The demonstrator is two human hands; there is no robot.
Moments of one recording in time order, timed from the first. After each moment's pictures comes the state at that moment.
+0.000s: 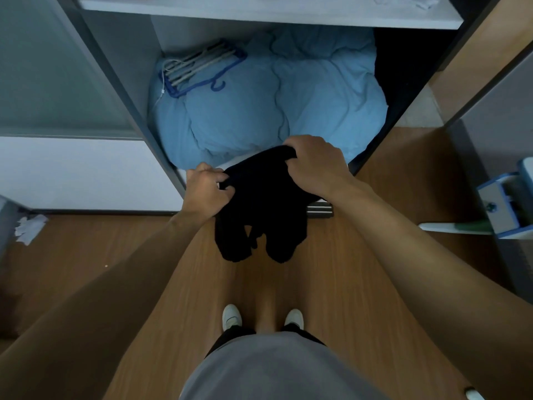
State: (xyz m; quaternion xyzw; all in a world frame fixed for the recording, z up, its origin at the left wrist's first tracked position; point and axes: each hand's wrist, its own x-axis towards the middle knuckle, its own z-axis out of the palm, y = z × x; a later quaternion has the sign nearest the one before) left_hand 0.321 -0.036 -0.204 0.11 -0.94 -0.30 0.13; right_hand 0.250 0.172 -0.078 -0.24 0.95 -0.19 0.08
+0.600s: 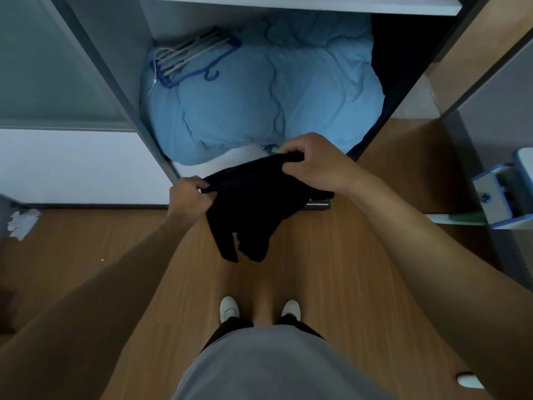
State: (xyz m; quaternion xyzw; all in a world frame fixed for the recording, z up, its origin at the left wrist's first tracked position) left_hand 0.340 -0.049 -0.233 0.24 -0.91 -0.34 0.05; right_hand 0.249 0.197 -0.079 -0.31 0.88 -0.32 0.18
